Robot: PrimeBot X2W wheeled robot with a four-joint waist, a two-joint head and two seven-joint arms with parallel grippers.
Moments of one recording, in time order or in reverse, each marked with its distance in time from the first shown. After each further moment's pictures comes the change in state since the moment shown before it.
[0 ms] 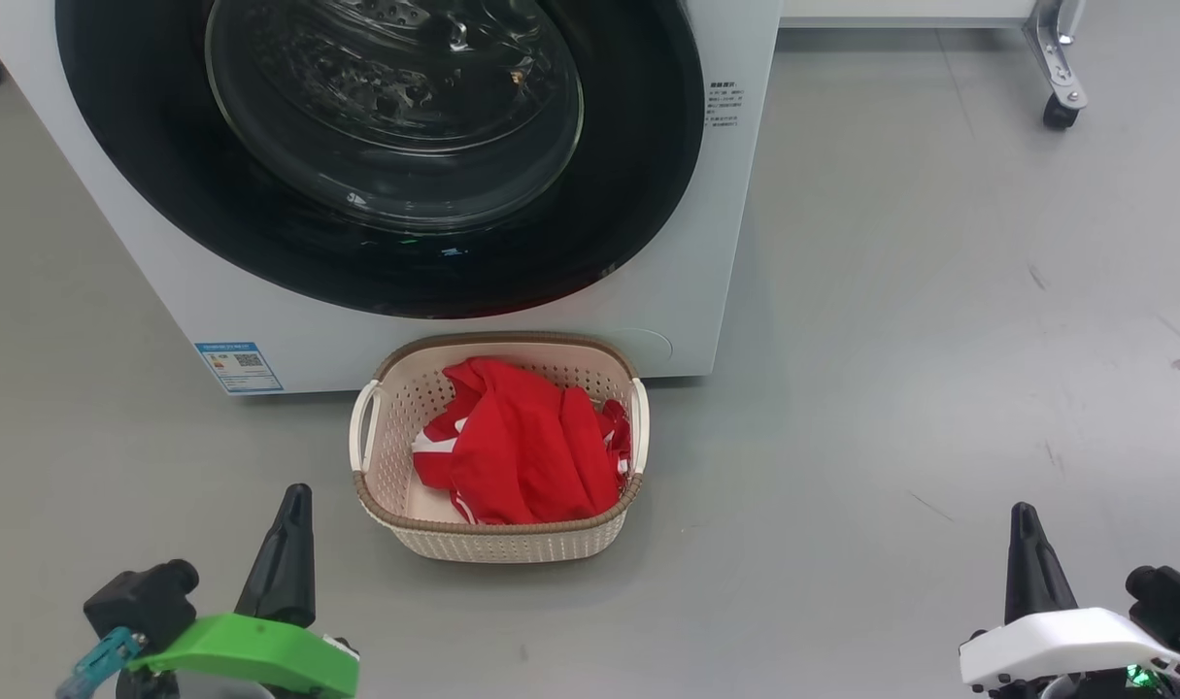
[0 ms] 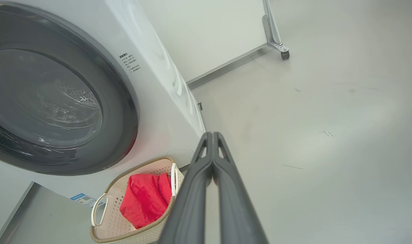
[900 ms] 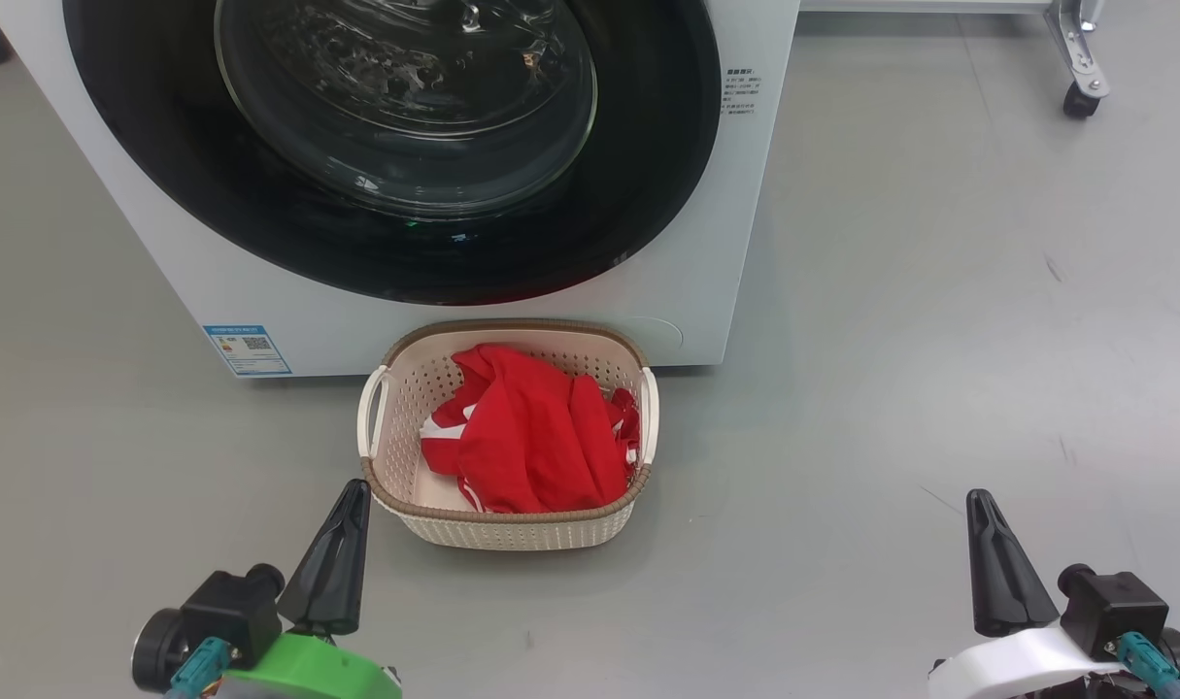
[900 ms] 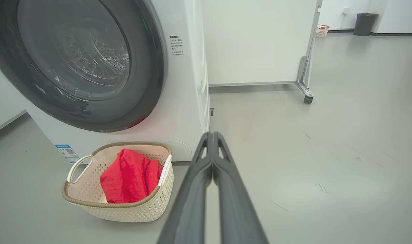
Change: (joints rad) left arm -0.007 0.014 -0.065 -0.004 0.329 0.001 -0.066; right arm 0.008 -0.010 0.032 -0.008 -0.357 -0.036 -0.068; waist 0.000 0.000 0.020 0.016
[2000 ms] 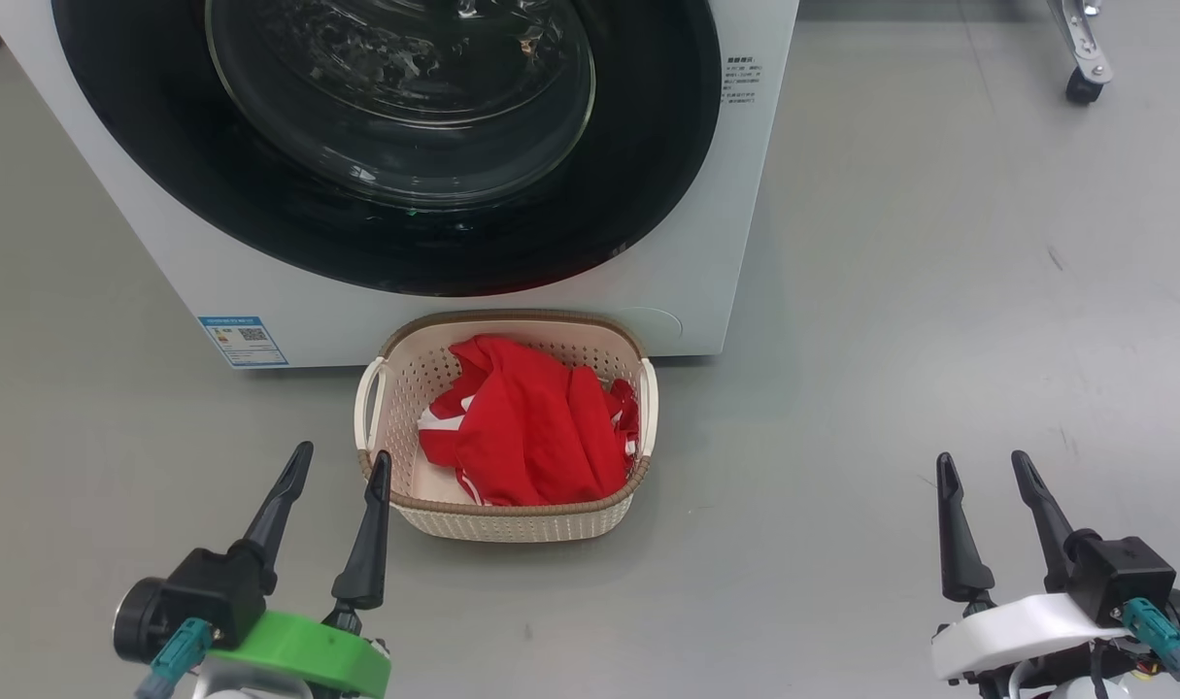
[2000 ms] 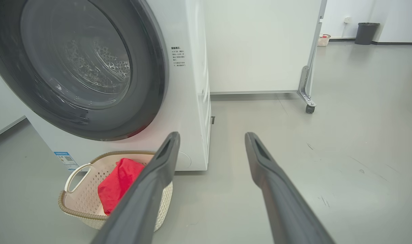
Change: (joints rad) left arm -0.028 0.010 0.017 -0.033 0.005 -0.003 -0.007; right arm -0.063 -0.011 -0.005 0.016 -0.001 0.015 -0.002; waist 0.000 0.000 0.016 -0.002
